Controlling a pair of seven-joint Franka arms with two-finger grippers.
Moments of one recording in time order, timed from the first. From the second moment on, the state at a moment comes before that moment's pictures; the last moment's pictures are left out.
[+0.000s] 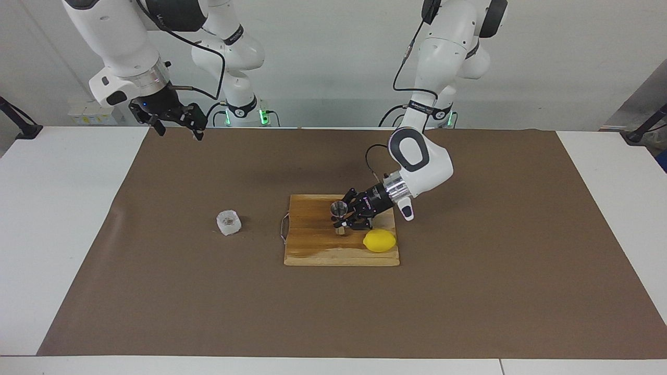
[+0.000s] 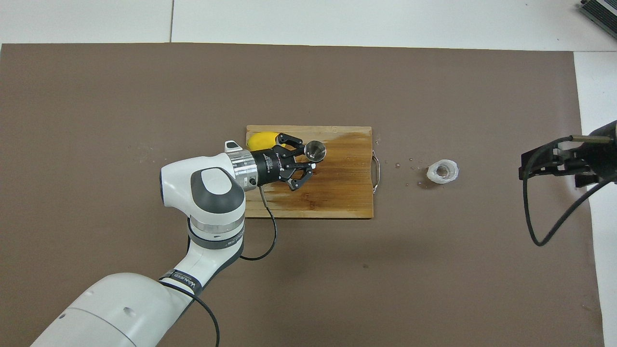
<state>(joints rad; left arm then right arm) -0.56 0.40 0.01 -1.93 -1.76 2.44 -0.89 0.03 -0.01 -0.02 -1.58 0.00 1.45 0.17</state>
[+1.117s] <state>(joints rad) -0.56 0.40 0.03 -1.97 -1.82 2.48 -0.83 0.03 -0.01 -0.02 -1.58 0.00 1.45 0.17</state>
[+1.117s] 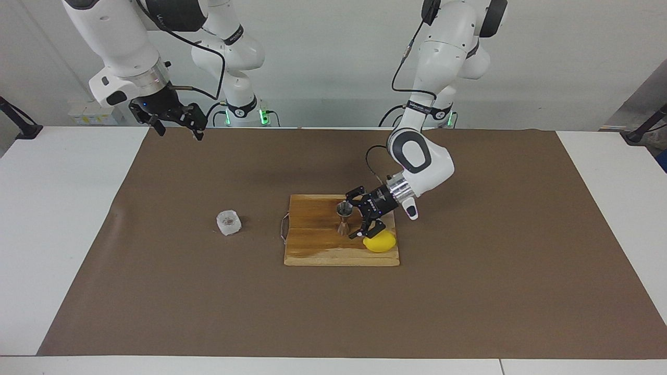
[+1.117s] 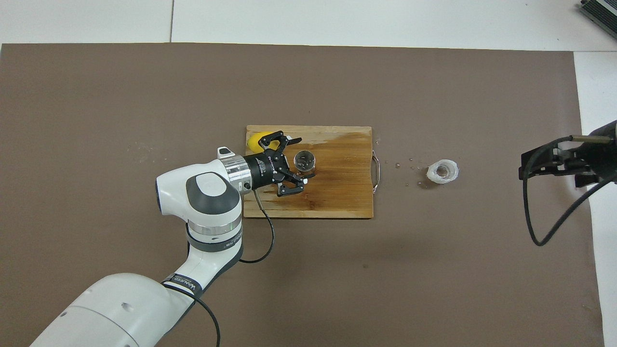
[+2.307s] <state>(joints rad) -0.42 0.23 0.05 -2.00 -1.01 2.47 -0.83 0.03 -0.01 -0.02 -1.58 0.00 1.45 0.17</state>
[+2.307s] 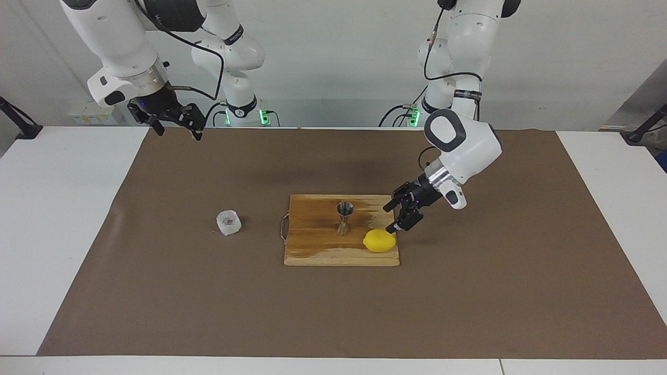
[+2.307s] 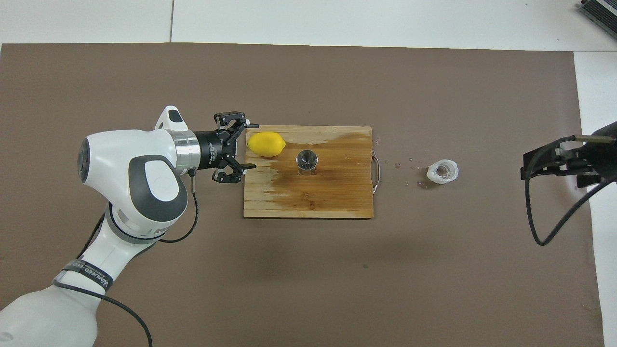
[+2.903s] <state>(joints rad) -0.29 0.19 0.06 -1.89 -0.47 2.30 -0.66 -0.03 -0.04 -0.03 -1.69 0.11 1.58 -0.64</state>
